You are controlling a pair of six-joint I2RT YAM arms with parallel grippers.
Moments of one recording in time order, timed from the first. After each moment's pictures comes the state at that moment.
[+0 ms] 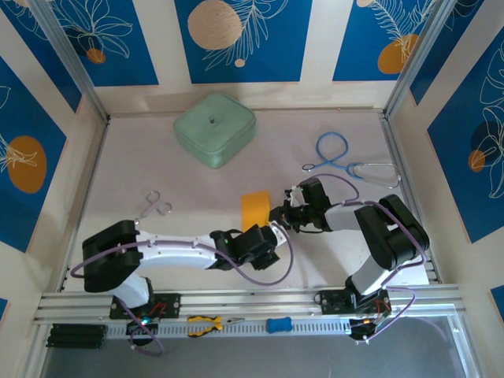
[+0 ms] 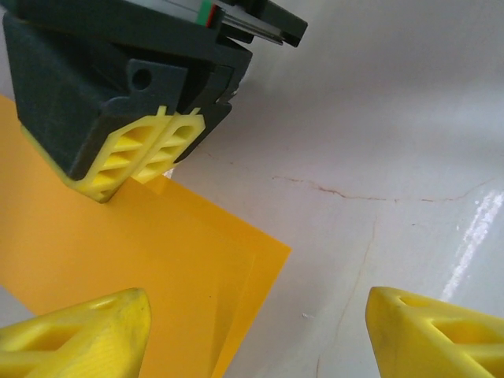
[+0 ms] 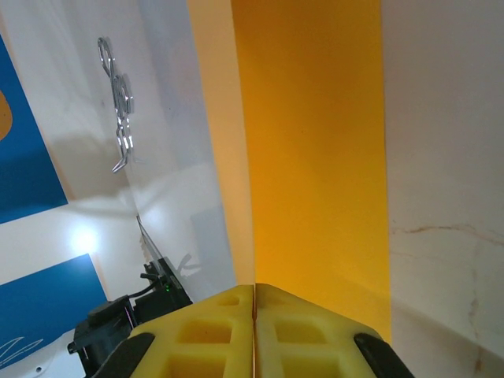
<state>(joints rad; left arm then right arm) -1.28 1.59 0.88 -0.21 -0.31 -0.09 0.41 1.62 0.55 0.22 -0.81 0.95</state>
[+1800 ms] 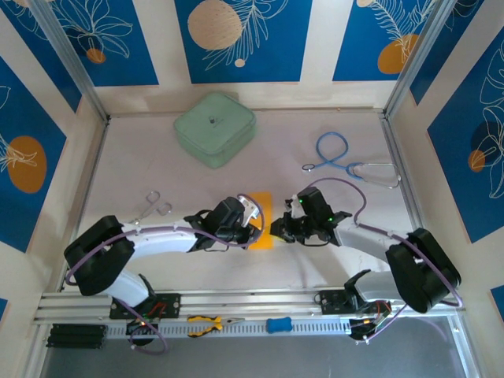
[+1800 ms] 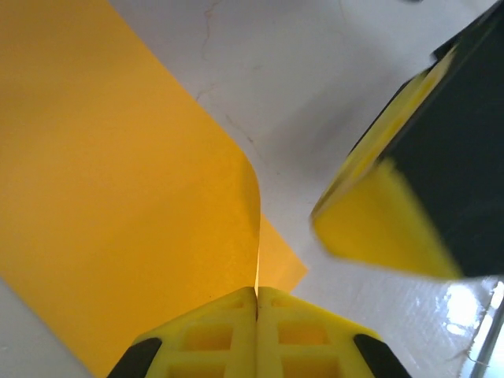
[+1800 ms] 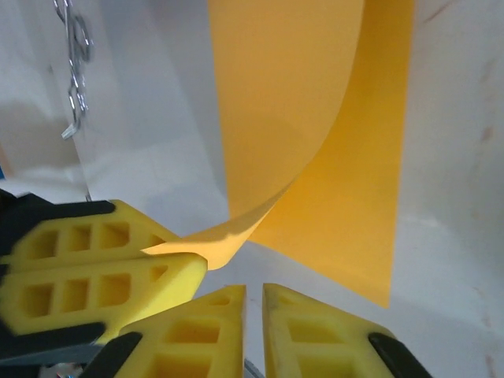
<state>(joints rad) -0.93 1.50 0.70 0.04 0.21 -0.42 0.56 1.32 0.49 -0.09 -0.62 0.92</state>
